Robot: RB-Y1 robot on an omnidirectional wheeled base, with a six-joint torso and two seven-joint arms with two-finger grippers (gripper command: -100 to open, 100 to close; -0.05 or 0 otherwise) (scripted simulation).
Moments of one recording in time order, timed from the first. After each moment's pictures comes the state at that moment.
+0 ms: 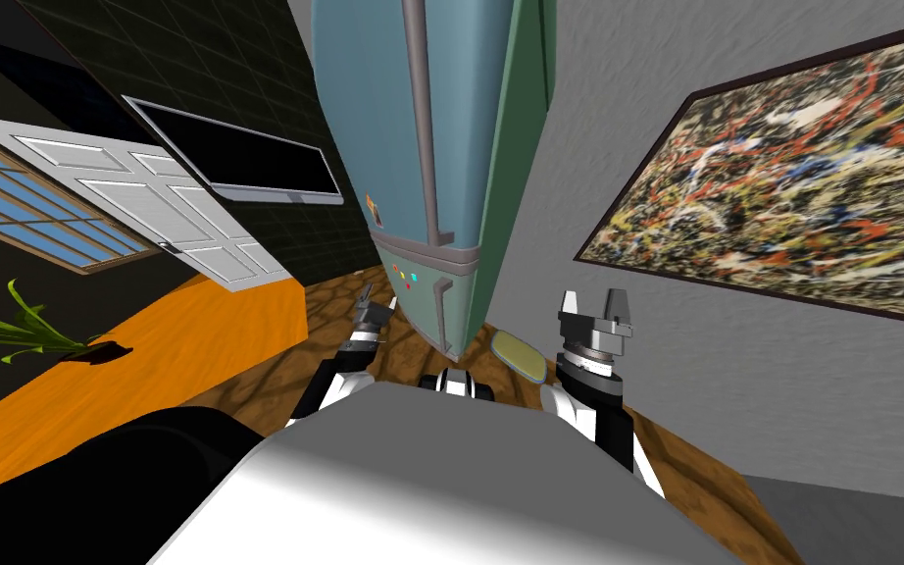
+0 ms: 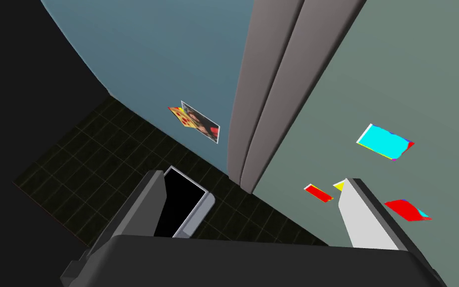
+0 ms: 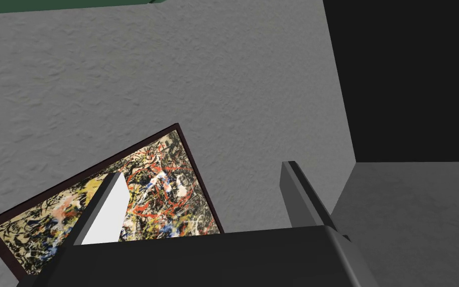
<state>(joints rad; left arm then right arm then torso) 0.67 0.17 -0.02 -2.42 0.44 -0.19 0.15 0.52 -0.05 -0.05 -2.33 -0.07 -0.59 -0.03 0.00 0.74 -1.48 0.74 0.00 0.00</state>
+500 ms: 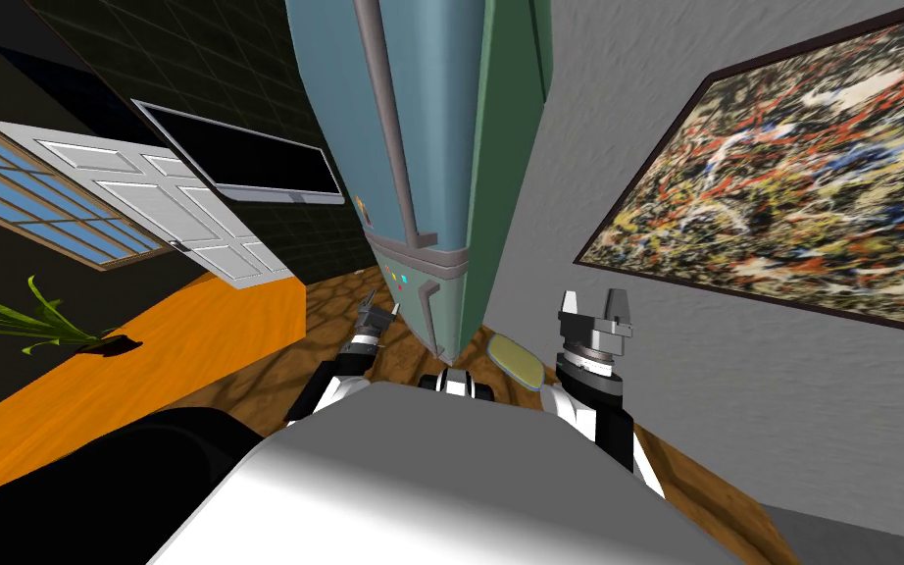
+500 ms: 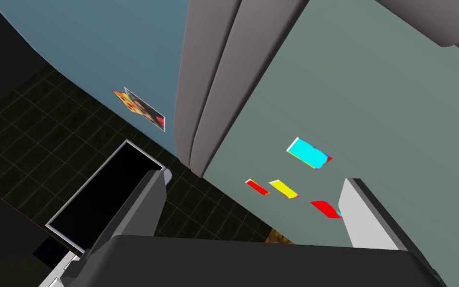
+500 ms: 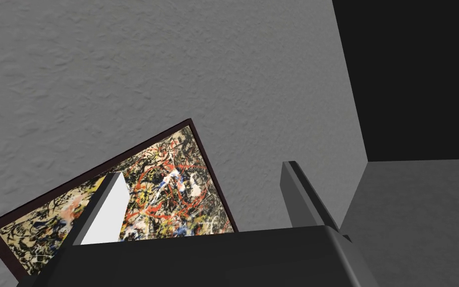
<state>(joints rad) 0.72 0.14 -0.01 -2.44 0.53 -0.07 0.19 0.52 -0.05 -0.05 -2.33 -0.07 -0.59 -0.03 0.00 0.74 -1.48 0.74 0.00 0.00</state>
